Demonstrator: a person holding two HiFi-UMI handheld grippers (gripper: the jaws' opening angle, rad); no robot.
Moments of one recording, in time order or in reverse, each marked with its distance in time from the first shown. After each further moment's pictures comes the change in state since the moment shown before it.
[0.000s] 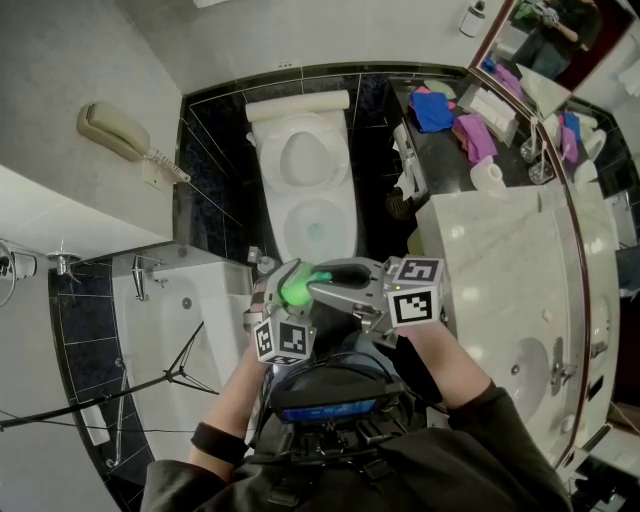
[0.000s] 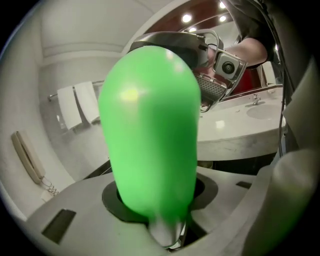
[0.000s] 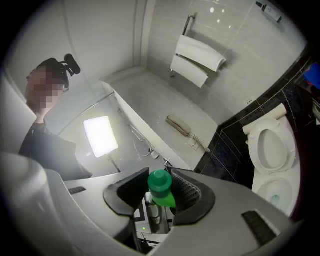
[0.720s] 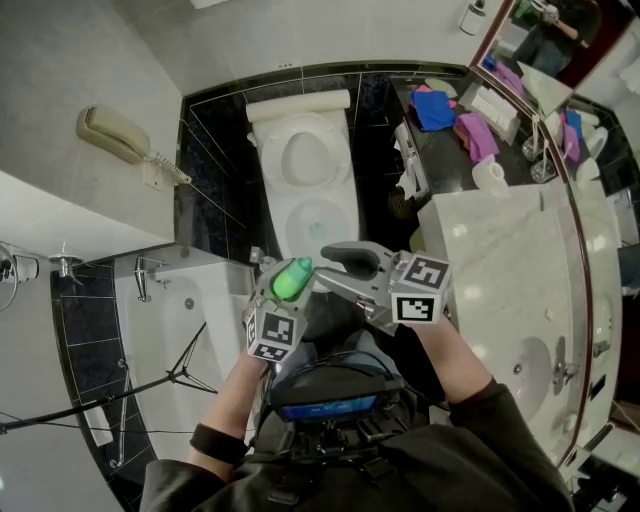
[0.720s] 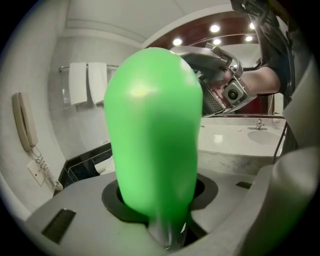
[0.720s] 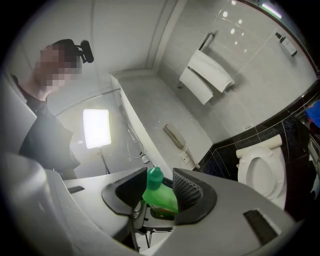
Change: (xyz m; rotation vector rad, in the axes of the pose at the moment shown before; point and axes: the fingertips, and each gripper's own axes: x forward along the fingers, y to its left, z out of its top) left arm 0.001 0.012 -0.011 -0.260 0.019 -0.094; right arm -0.010 -0.019 0.027 -0.204 -0.085 -0.093
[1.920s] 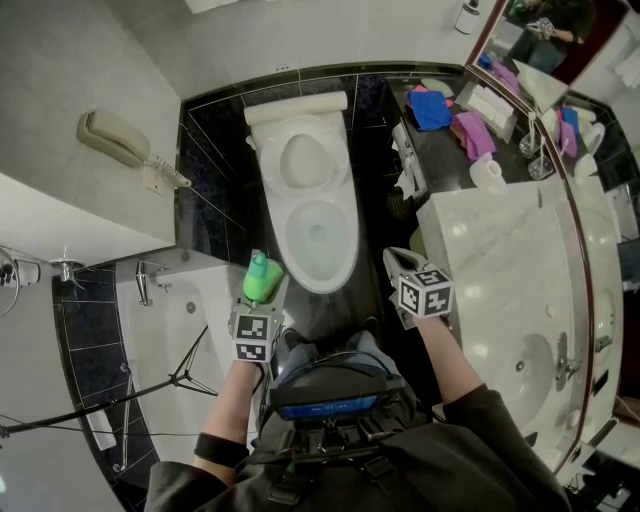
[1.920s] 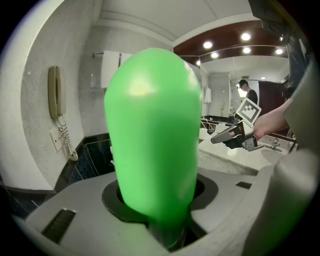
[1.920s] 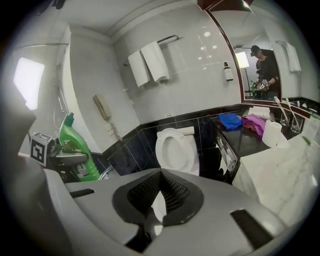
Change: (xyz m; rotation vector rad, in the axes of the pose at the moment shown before) left arm -0.028 0.044 -0.036 -0.234 0.035 0.126; right arm -0.134 -0.165 -0.127 0.051 0.191 -0.799
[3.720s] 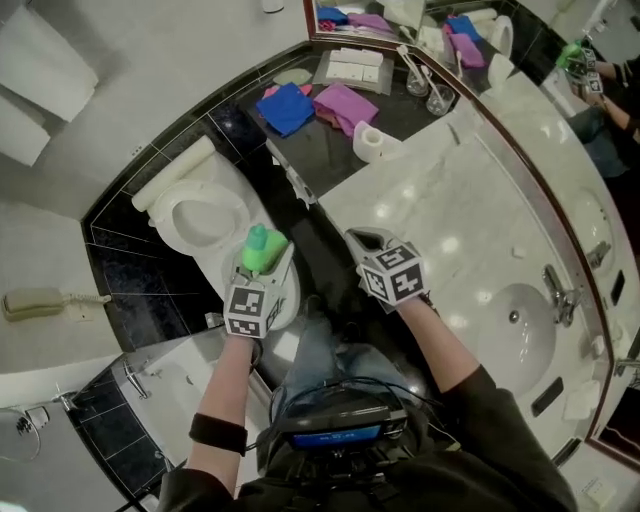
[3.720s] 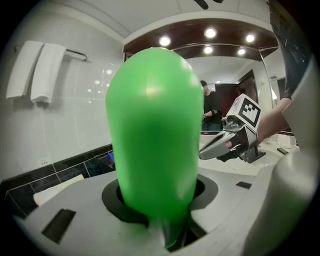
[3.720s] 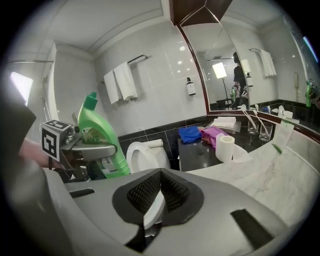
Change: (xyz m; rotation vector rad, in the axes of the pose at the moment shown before) left arm 0.230 -0.245 0.157 0.280 -0.143 -0.438; right arm -0.094 -0.207 0.033 0.066 -0.123 -0.154
